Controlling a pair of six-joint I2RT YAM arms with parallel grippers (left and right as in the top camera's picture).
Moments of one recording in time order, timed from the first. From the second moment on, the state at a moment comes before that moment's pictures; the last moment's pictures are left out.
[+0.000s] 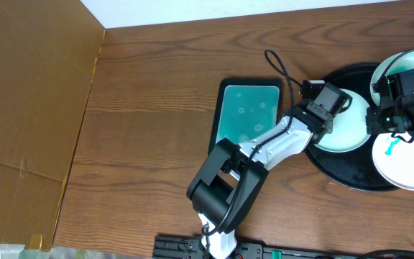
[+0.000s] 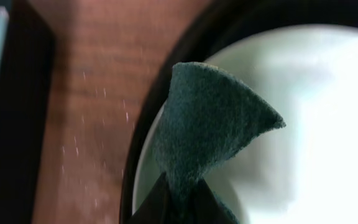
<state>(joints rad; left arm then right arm) -0.65 1.92 1.18 -0.34 -0.34 -0.56 0.26 1.83 1.00 -0.32 -0.19 0.20</state>
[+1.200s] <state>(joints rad) -0.61 1.92 1.13 -0.25 -0.04 -0.56 0.26 1.83 1.00 -0.32 -0.18 0.17</state>
